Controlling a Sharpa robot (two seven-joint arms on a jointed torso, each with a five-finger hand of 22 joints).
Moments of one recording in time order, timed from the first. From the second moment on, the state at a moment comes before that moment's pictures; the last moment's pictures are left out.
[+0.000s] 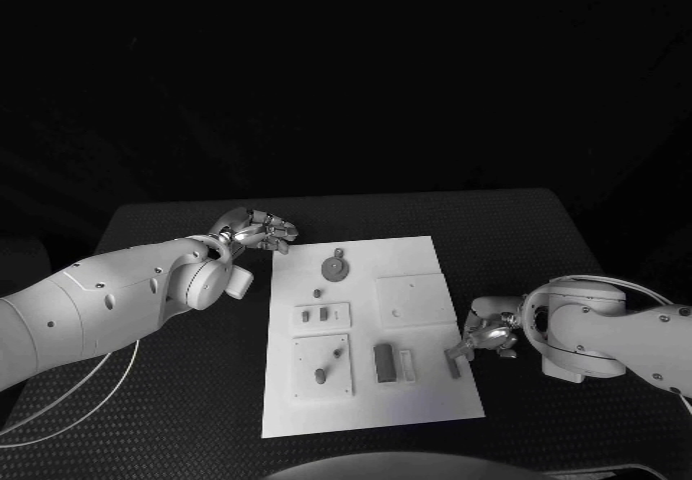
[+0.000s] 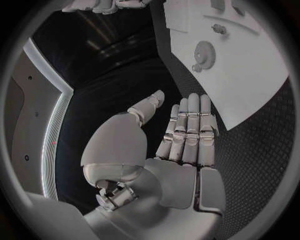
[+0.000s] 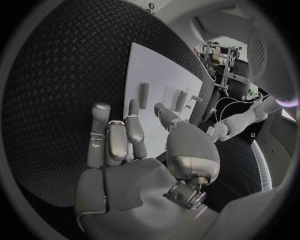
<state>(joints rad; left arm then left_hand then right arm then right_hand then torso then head) 1.20 -0.68 -0.17 1.14 -0.27 -0.23 0.21 1.10 -0.10 0.54 -0.23 0.06 0.86 0.18 0.32 0.45 1.15 0.12 0.07 0.25 0.99 0.08 0.54 0.55 0.02 0.99 -0.03 0.07 1.02 1.19 -1.08 -0.24 1.72 -1.19 0.10 -0.47 0.77 -0.10 0.50 -0.10 0.05 1.07 0.08 0.31 0.72 1.30 -0.03 1.29 1.30 1.34 -0.13 1.51 1.06 0.24 1.16 -0.04 0.86 1.31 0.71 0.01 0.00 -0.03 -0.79</state>
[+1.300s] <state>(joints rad) 1.20 -0.68 -0.17 1.14 -0.27 -0.23 0.21 1.10 -0.10 0.54 -0.23 0.06 0.86 0.18 0.32 0.45 1.15 0.12 0.07 0.25 0.99 0.08 0.54 0.56 0.02 0.99 -0.03 0.07 1.02 1.13 -0.99 -0.23 1.70 -1.39 0.10 -0.49 0.79 -0.05 0.52 -0.28 0.05 1.07 0.07 0.30 0.72 1.31 -0.03 1.28 1.30 1.34 -0.13 1.51 1.06 0.24 1.15 -0.04 0.87 1.31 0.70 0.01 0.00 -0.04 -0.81</state>
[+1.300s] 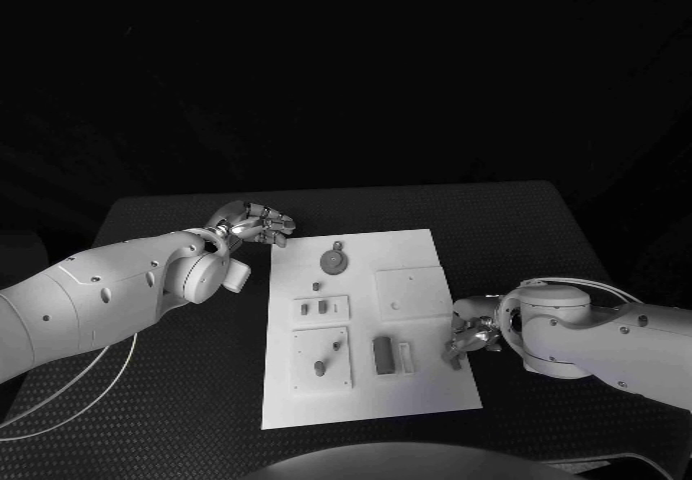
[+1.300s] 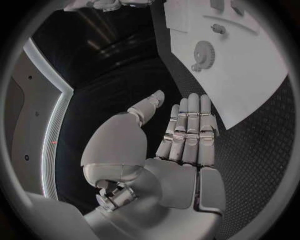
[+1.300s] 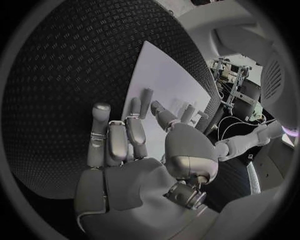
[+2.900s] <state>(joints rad) 1.20 -0.69 -0.17 1.15 -0.27 -0.23 0.21 1.10 -0.10 0.54 -0.23 0.06 0.86 0.18 0.32 0.45 1.15 0.12 0.07 0.25 0.99 0.08 0.53 0.56 0.02 0.99 -0.03 0.07 1.02 1.11 -0.95 -0.25 1.74 -1.08 -0.20 -0.47 0.95 0.05 0.52 -0.30 0.05 1.07 0.08 0.23 0.68 1.30 -0.03 1.28 1.30 1.33 -0.12 1.51 1.06 0.24 1.14 -0.03 0.89 1.31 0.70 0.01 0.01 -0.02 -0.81</state>
